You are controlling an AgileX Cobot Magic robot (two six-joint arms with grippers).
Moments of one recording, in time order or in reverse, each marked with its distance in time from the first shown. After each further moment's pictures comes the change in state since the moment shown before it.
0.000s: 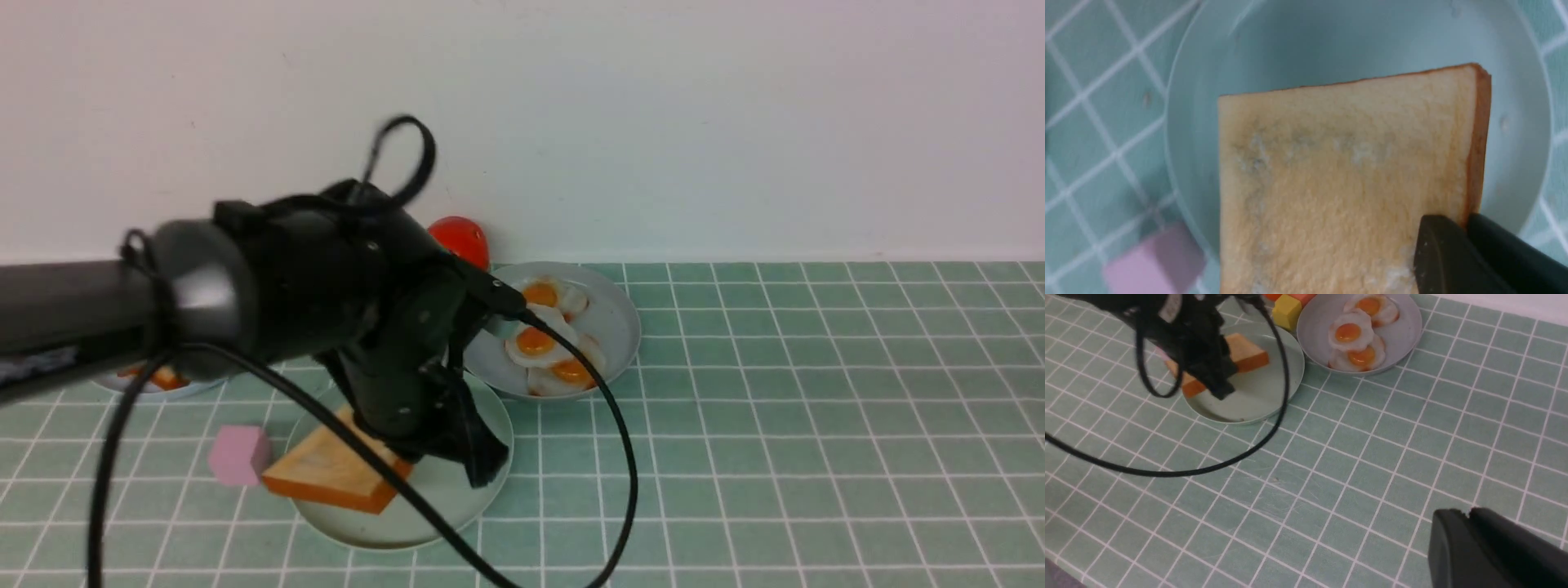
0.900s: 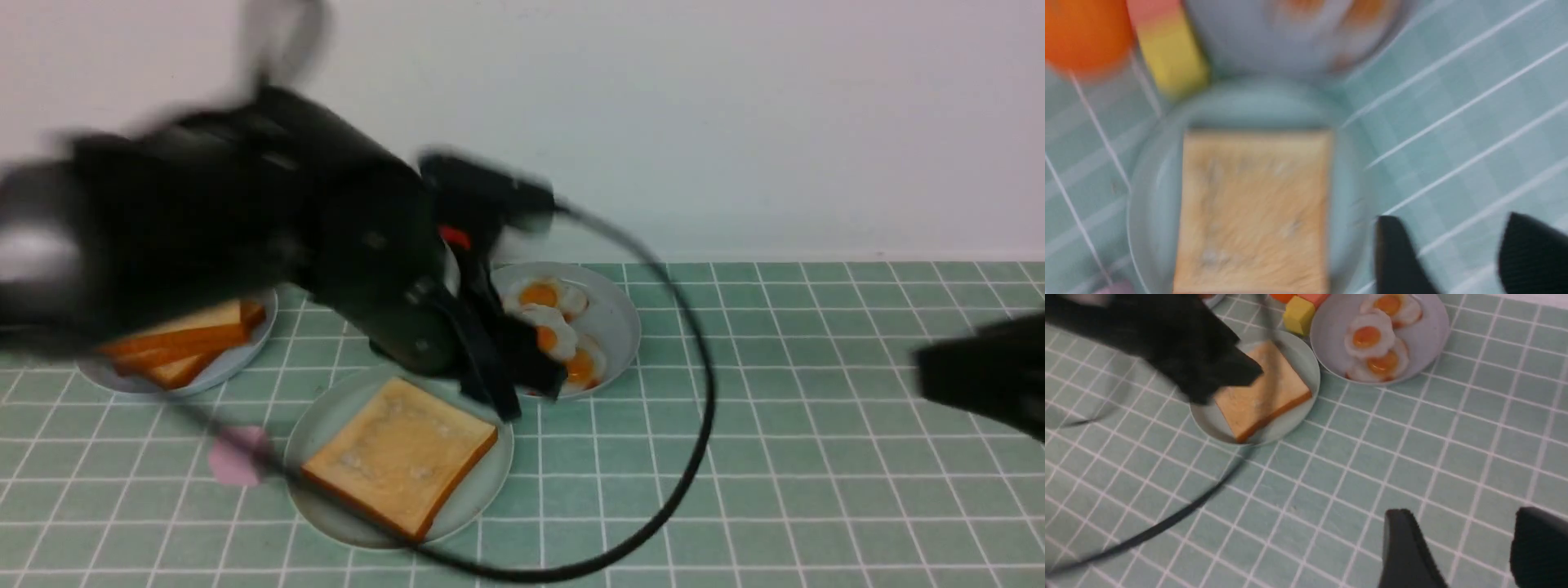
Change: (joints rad) right arm 0.000 0.271 -0.001 0.080 -0.212 -0.013; left arm -0.061 -0.310 -0.032 -0.161 -0.048 -0.008
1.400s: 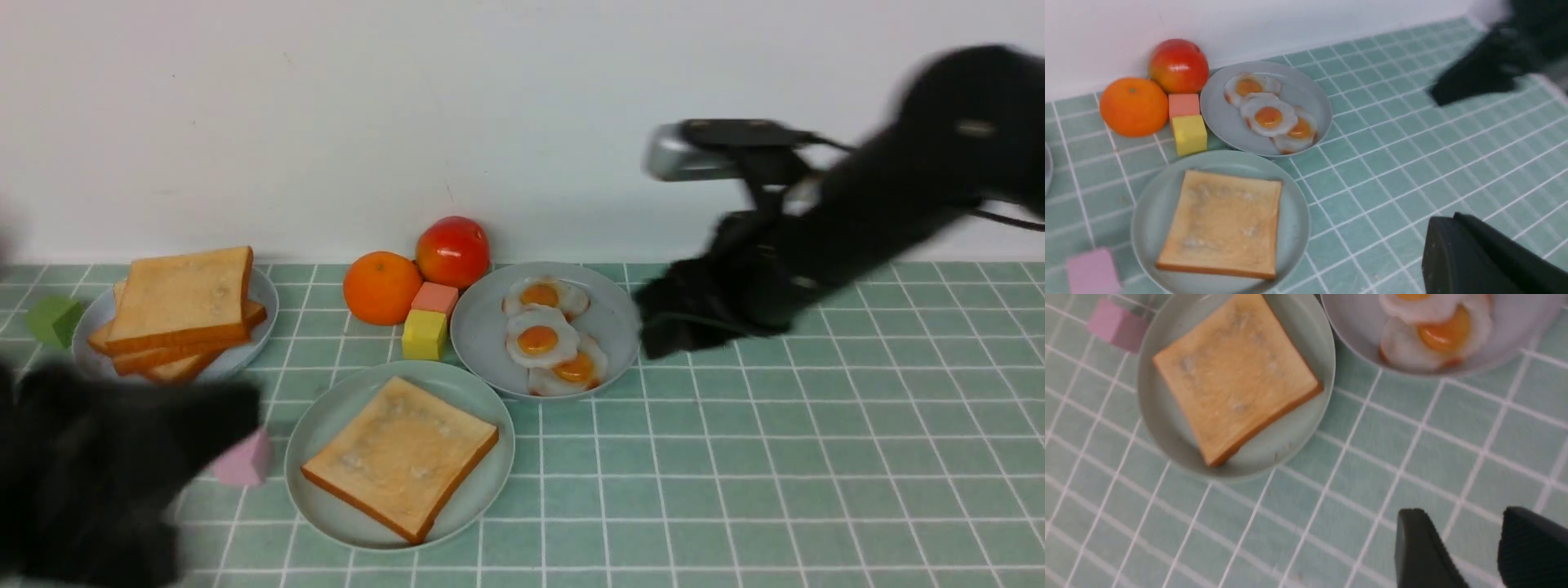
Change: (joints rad) right arm 0.000 0.722 -0.372 0.107 -0.004 -0.086; left arm -0.006 -0.853 0.634 -0.026 -0.297 -0.150
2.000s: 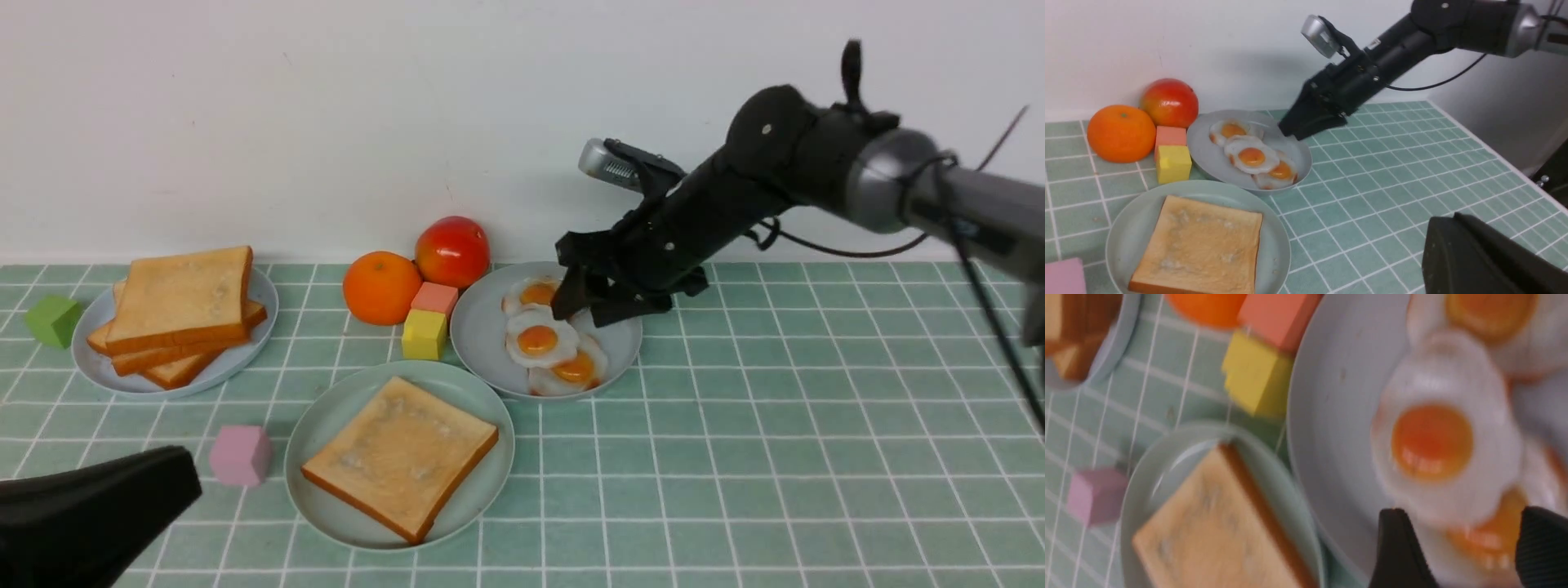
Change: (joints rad) right arm -0.128 0.610 -0.561 0.313 0.066 -0.091; left arm 0.000 -0.219 0.235 0.096 -0.207 -0.149
